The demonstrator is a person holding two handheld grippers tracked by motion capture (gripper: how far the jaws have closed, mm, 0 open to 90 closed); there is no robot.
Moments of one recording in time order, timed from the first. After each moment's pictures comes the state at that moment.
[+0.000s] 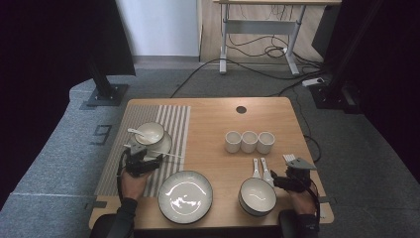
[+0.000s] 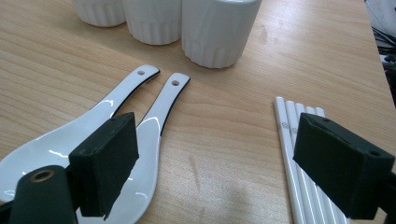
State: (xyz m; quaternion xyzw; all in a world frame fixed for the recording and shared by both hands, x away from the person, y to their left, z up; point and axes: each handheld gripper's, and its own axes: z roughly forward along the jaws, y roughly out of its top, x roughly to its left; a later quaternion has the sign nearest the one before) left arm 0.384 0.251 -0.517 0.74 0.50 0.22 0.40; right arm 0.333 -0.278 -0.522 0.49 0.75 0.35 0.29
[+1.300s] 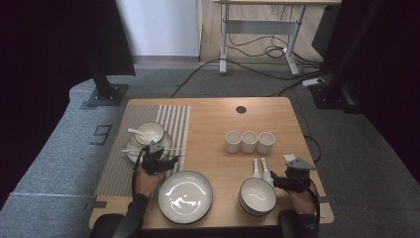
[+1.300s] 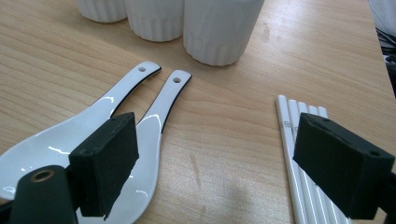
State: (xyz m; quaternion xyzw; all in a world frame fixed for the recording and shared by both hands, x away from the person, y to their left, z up) left arm 0.402 0.211 -0.530 0.78 0.45 0.21 0.38; right arm 0.334 -0.278 -0.523 0.49 0.75 0.34 0.29
